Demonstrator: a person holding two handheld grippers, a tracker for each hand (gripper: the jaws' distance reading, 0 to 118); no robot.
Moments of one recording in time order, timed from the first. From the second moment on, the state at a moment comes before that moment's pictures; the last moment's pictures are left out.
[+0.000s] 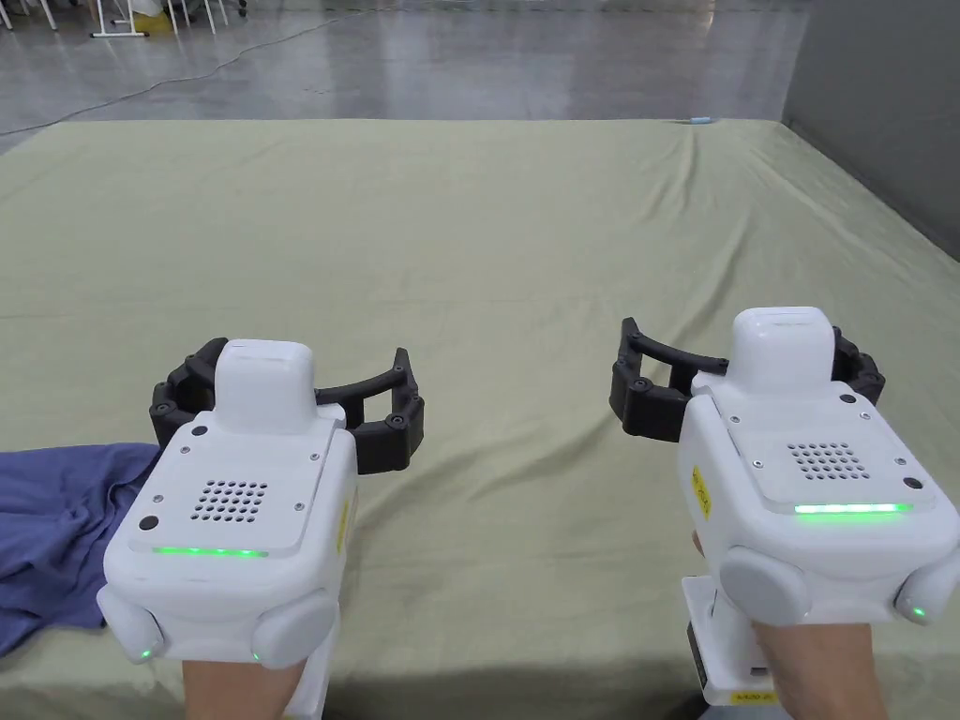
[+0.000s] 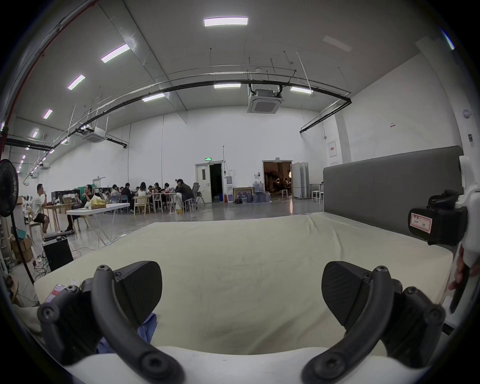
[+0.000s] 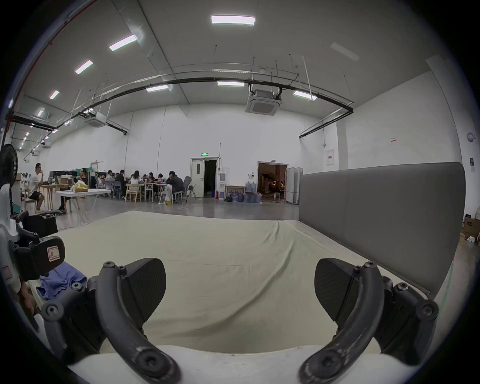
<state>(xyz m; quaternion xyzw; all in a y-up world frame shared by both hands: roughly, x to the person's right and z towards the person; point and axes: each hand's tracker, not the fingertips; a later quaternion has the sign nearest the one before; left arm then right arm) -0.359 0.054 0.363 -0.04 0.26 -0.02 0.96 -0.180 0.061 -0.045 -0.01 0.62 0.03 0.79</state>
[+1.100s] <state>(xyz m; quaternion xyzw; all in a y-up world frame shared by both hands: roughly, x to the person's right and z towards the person) -0.355 0.058 0.365 -0.04 0.27 -0.03 0.96 -0.183 0.077 -0.033 -0.11 0.58 -0.01 0.81</state>
